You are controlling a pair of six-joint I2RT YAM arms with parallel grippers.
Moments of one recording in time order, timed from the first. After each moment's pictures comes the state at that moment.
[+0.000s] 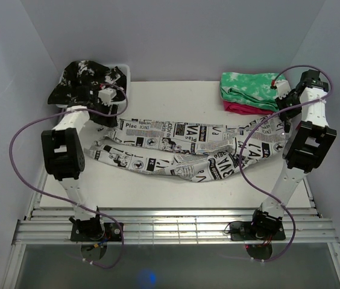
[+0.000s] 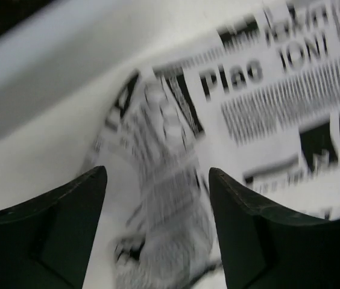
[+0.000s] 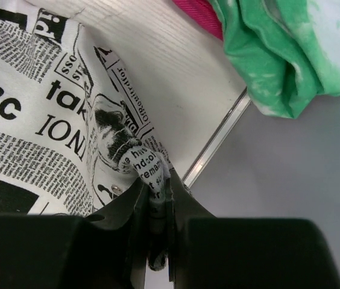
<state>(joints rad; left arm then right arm) 0.06 1.99 1.52 -0.46 0.37 0.39 -0.33 2.12 1.99 -1.06 -0.25 -0.91</state>
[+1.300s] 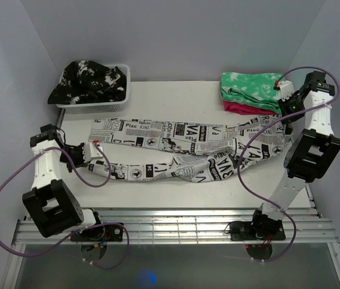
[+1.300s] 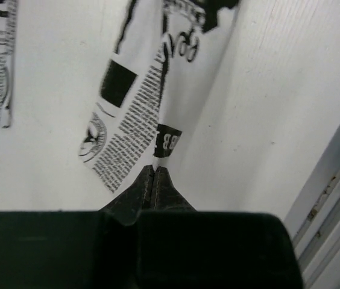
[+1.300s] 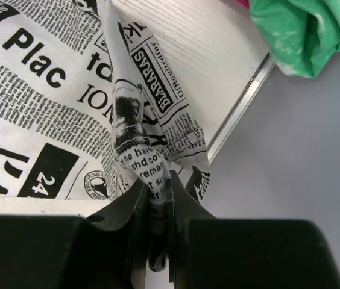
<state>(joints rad) 0.41 1.37 0.99 -1.13 0.49 1.81 -0.34 1.95 1.86 -1.07 -0.26 -0.86</state>
